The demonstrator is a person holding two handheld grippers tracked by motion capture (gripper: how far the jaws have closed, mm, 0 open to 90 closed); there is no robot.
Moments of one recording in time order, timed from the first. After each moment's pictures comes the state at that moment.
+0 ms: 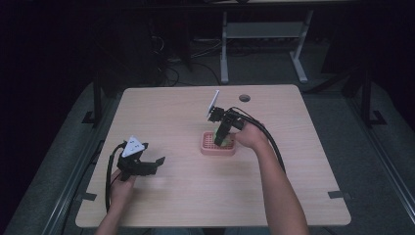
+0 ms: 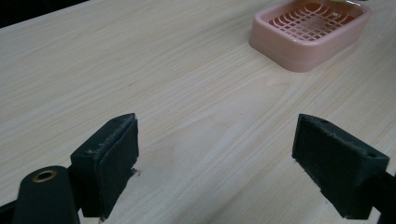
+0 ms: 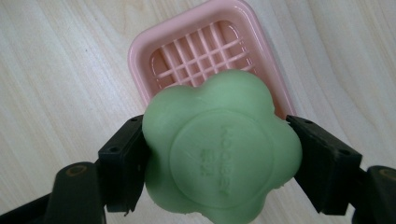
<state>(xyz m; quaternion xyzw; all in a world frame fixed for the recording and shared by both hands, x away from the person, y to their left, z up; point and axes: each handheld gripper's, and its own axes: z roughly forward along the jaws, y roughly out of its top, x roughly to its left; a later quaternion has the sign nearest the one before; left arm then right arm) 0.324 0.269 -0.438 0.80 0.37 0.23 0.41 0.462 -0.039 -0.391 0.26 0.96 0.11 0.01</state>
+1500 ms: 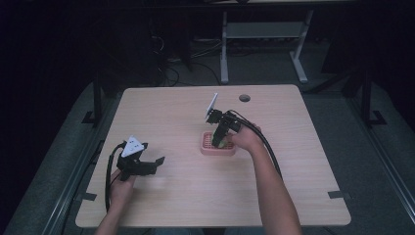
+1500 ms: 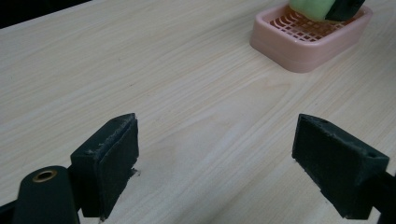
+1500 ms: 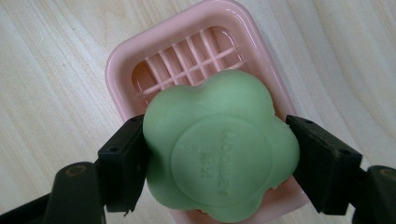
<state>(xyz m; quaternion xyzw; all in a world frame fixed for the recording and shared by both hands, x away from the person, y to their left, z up) 0.324 0.269 -0.438 0.80 0.37 0.23 0.42 0.468 -0.033 -0.409 0.28 0.95 0.11 0.01</state>
